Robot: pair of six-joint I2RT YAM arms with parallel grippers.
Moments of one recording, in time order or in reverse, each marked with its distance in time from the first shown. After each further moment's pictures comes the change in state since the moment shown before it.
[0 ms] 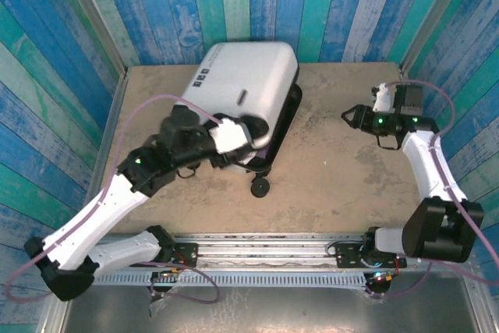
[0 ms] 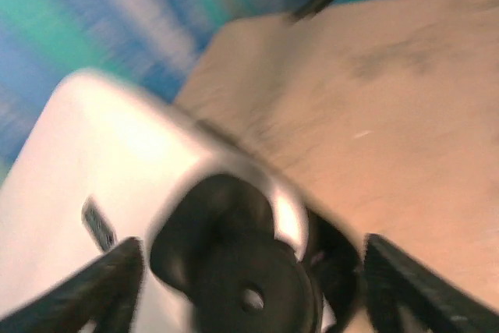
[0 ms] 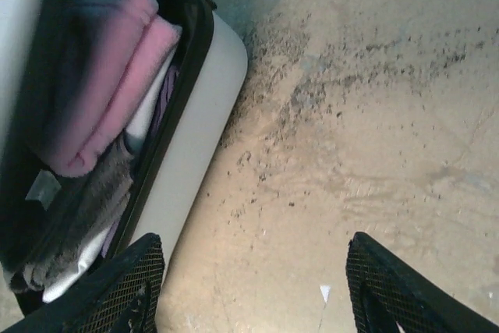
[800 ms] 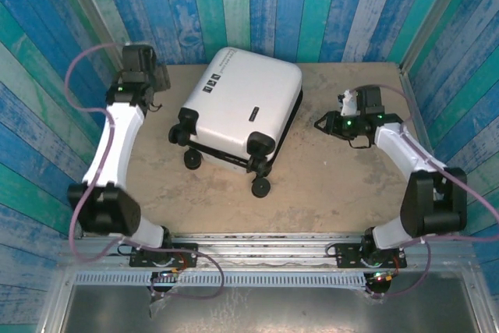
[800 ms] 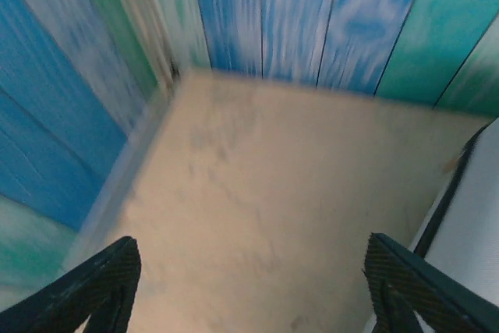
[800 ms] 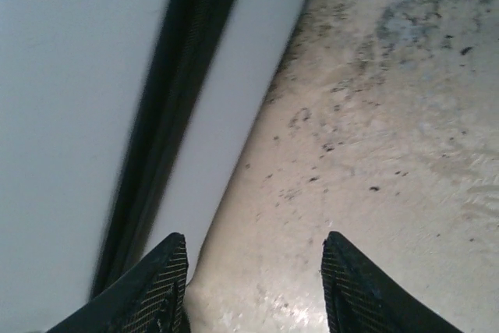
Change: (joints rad) left arm 0.804 0.544 0.349 -0.073 -0.386 -0.724; right arm 0.217 0.210 -0.022 0.163 0.034 0.166
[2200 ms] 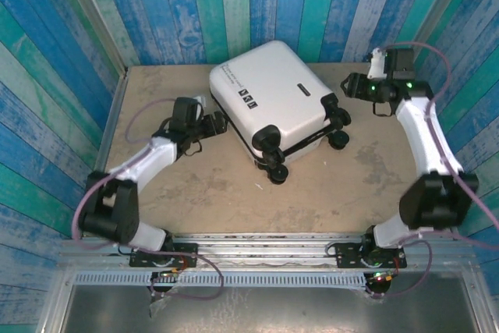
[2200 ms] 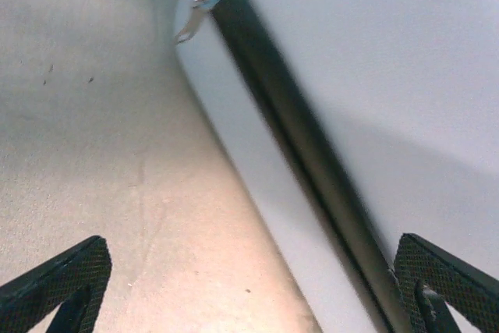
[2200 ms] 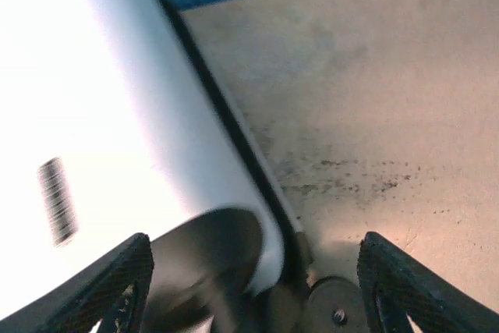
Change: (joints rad) left arm -0.304 -0.132 -0.653 0.534 0.370 -0.338; right arm -0.093 -0.032 0.425 -0.260 0.220 -0.211
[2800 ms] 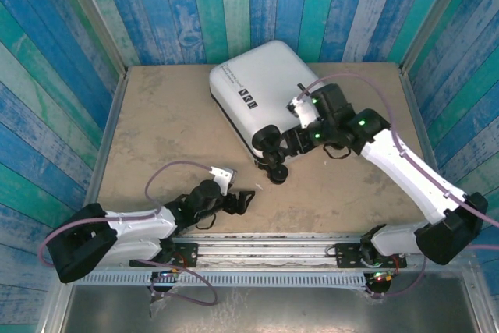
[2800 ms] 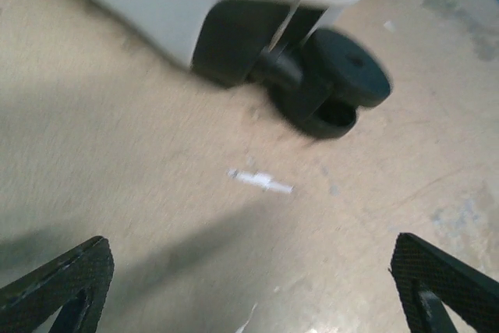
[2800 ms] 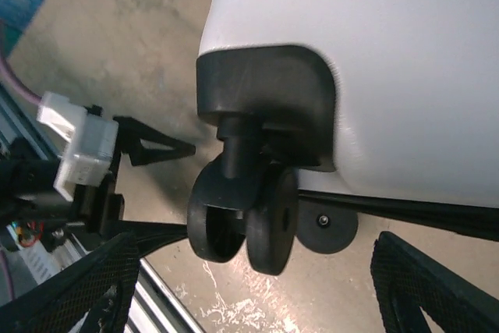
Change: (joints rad) left arm -0.616 -0.298 -0.699 0.568 -0.231 0.021; right arm 0.631 -0.130 -0.129 -0.173 -0.009 -0.020
